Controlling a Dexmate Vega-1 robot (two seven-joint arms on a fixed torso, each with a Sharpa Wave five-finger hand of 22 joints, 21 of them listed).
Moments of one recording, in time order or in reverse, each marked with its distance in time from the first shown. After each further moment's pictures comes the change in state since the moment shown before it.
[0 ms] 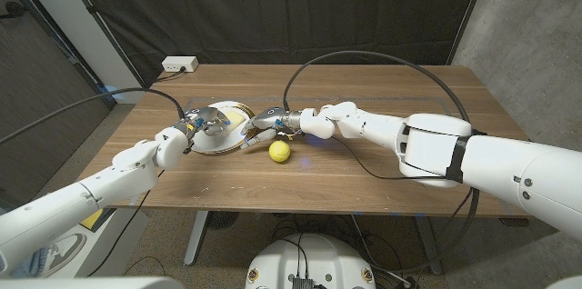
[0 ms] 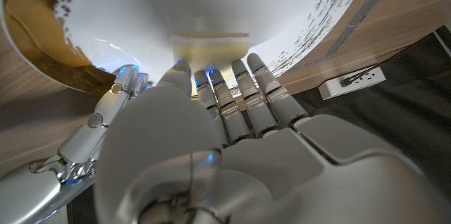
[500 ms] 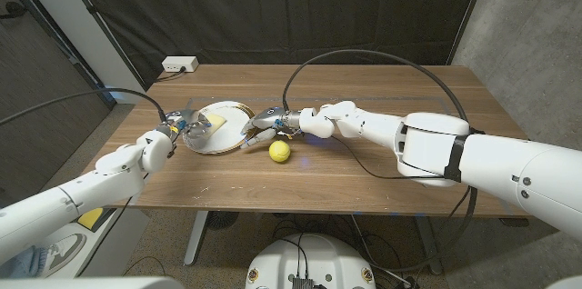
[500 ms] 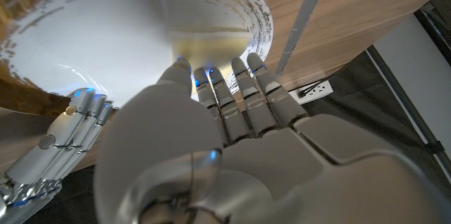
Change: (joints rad) left arm 0.096 0.083 -0.077 -0.049 -0.049 0.088 0.029; left_hand 0.000 0.000 0.000 0.000 0.000 0.000 0.000 0.000 0.006 0.000 0.000 0.000 0.002 0.000 0.000 0.000 0.000 0.000 0.000 0.004 0.000; right arm 0.006 0.009 -0.011 0.017 0.000 -0.002 0.000; right_hand 0.000 0.000 0.000 0.000 0.000 0.001 -0.001 0.001 0.000 -0.001 -0.001 0.000 0.000 0.000 0.000 0.000 0.000 0.000 0.000 -0.003 0.000
